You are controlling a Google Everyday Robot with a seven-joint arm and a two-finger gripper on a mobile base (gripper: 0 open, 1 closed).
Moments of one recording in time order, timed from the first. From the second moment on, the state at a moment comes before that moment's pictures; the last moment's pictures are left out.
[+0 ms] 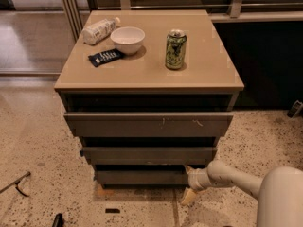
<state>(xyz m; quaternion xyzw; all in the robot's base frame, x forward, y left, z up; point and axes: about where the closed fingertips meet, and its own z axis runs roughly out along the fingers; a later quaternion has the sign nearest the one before) 0.560 -0.159 0.227 -0.61 0.73 0.16 0.27</state>
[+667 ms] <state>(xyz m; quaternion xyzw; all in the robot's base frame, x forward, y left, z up) 0.571 -0.158 0.206 -0.61 0.73 0.15 0.25</state>
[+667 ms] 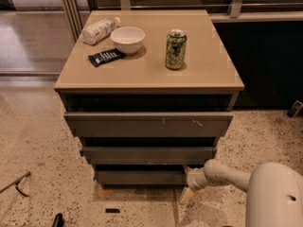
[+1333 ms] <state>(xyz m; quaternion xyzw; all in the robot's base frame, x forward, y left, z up) 0.579 -0.169 0.184 -0.59 0.75 0.15 0.24</state>
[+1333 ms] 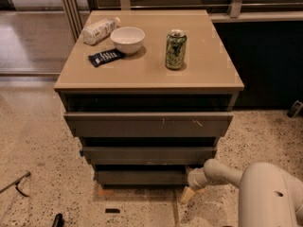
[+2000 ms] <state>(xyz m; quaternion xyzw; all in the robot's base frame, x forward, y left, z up) 0.581 -0.167 0.174 -0.59 0.76 0.16 0.21</state>
